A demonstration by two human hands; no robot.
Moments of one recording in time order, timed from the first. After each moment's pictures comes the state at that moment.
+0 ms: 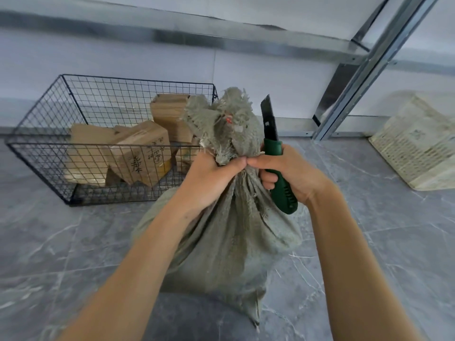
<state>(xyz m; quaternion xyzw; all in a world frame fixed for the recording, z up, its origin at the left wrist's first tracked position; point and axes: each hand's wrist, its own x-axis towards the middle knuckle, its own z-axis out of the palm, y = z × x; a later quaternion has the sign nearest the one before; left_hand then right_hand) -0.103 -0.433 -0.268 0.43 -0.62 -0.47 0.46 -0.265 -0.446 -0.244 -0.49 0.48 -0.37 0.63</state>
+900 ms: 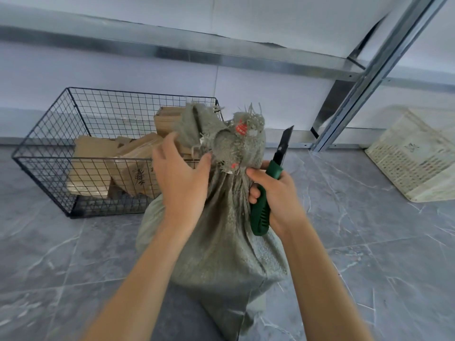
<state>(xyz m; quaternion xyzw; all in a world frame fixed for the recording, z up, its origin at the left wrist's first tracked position) -0.074 -0.447 -0.266 0.65 -0.49 -0.24 0.53 -0.223 -0.436 -0.267 -0.38 0.51 -0.53 0.56</state>
